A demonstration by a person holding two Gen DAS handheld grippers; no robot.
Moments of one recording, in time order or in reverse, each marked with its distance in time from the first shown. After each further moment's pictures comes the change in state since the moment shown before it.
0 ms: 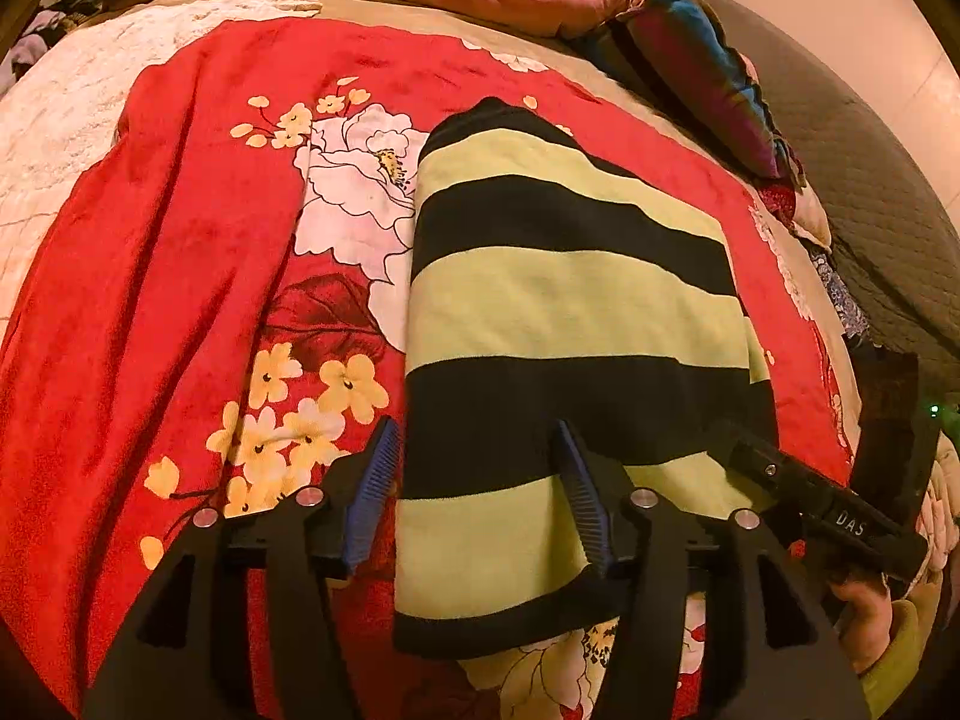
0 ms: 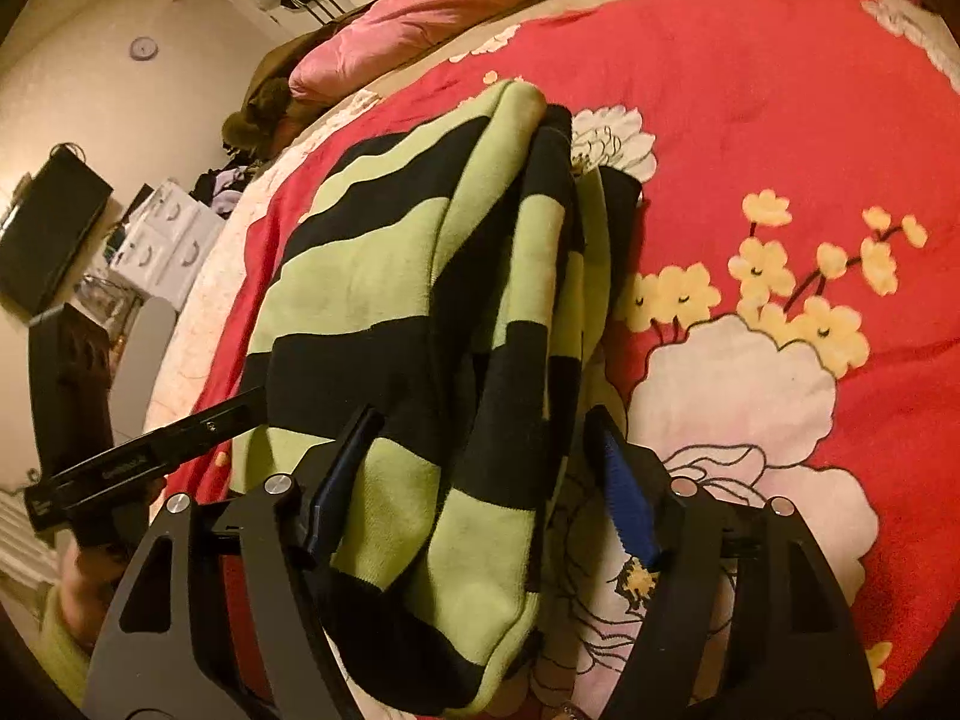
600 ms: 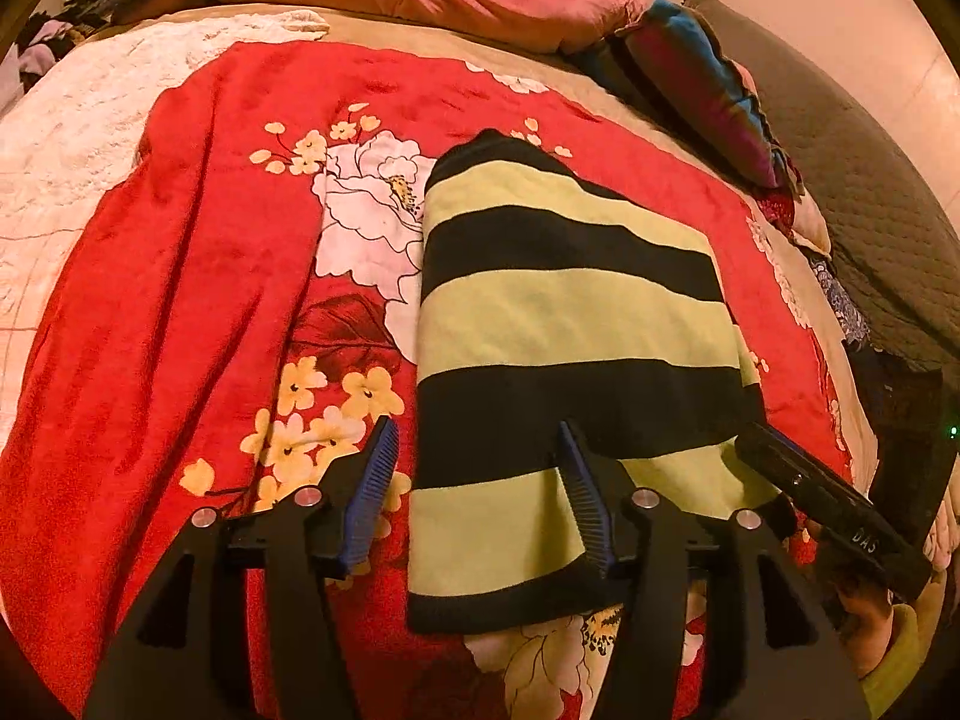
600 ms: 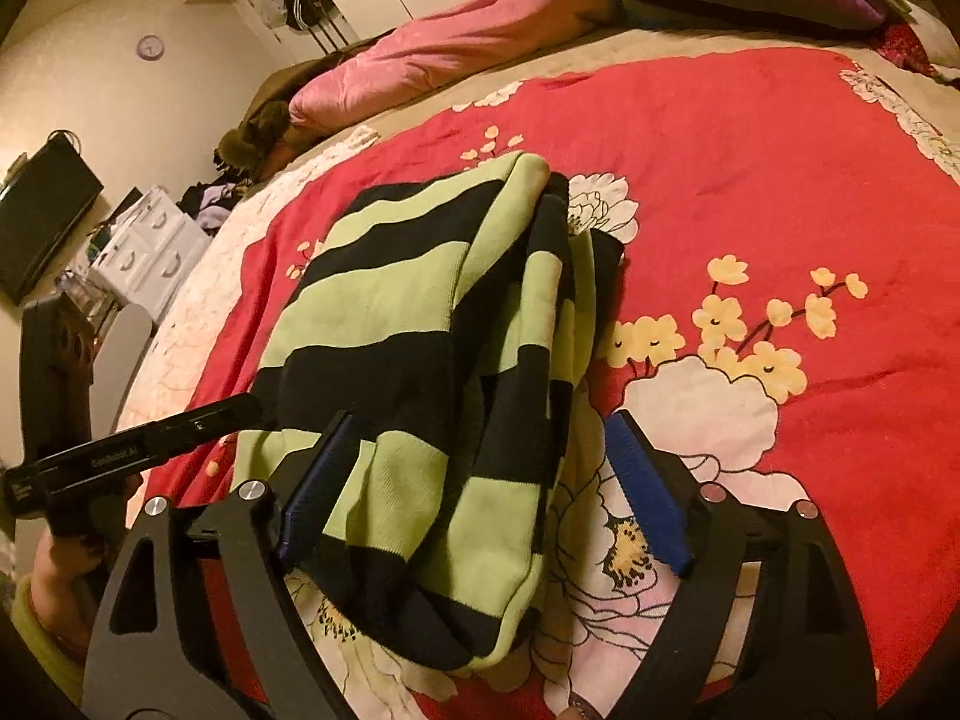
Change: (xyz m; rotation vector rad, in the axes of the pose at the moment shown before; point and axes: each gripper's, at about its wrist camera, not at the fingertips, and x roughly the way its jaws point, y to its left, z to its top) left arm -0.023 0.001 -0.001 0.005 -0.038 0.015; right arm -0.027 0.012 -0.007 -0.041 -0.107 -0.076
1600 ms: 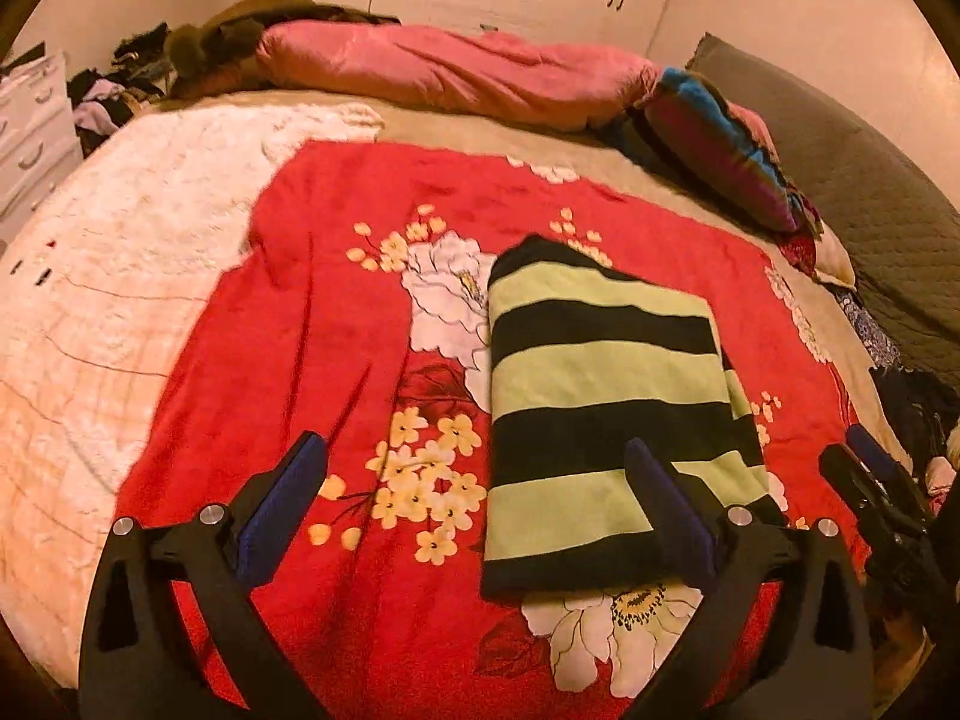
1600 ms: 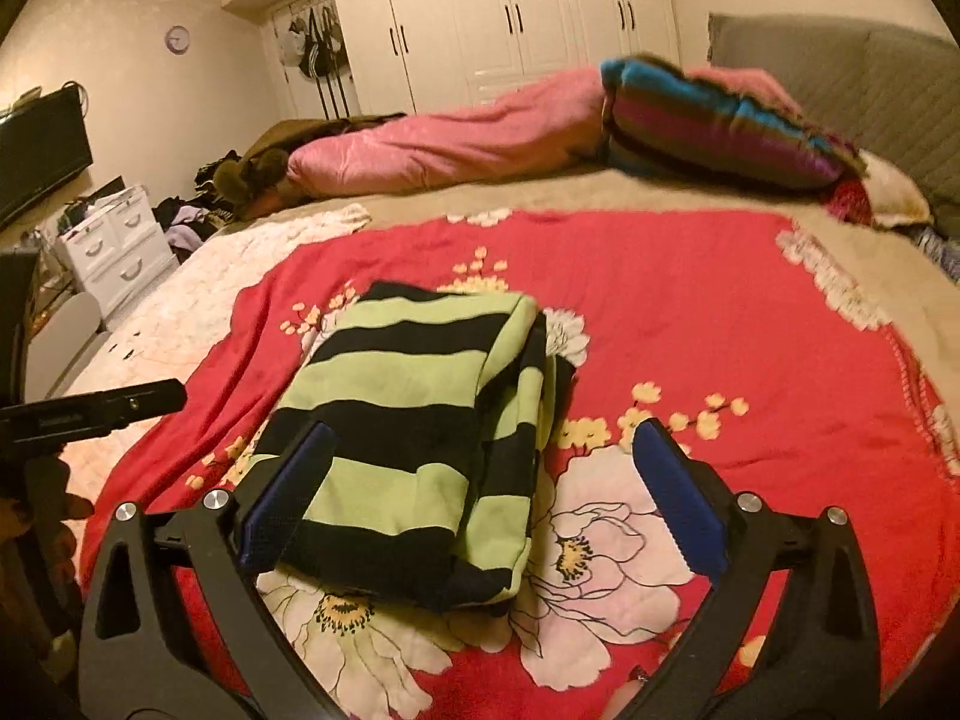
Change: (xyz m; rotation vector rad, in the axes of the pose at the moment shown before) left arm -0.086 0.001 -0.009 0.032 -0.187 0.143; right arm -0.081 0.057 -0.012 -0.196 -0.265 -0.199
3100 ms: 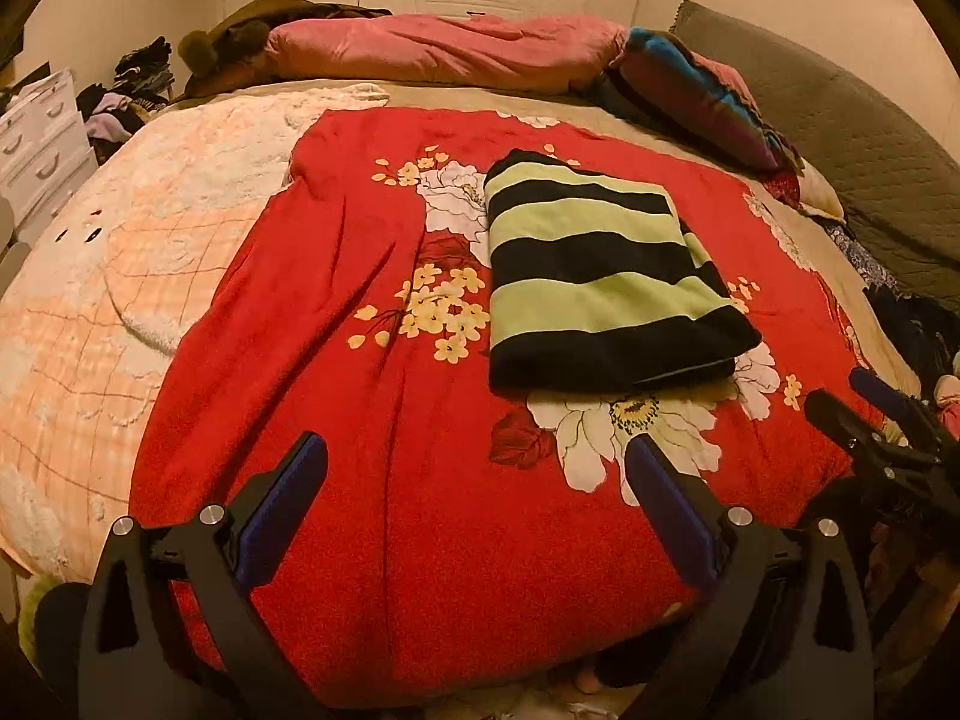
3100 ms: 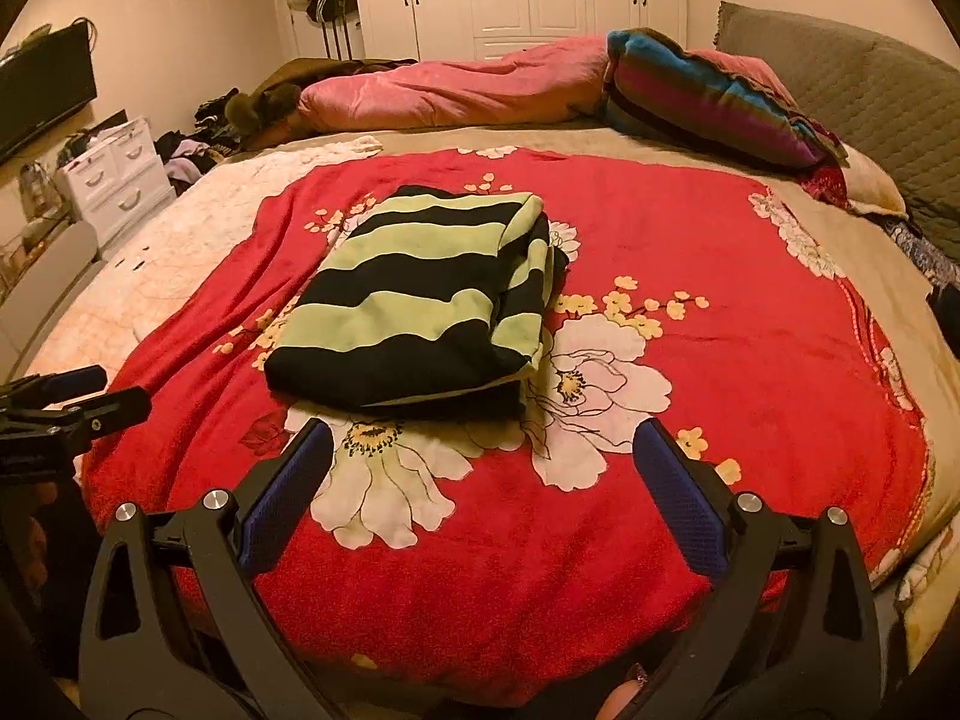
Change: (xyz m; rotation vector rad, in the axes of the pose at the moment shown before) left arm -0.068 -0.008 -0.102 0.070 0.047 0.043; right arm -0.055 0.026 -0.063 -0.058 0.140 -0.044
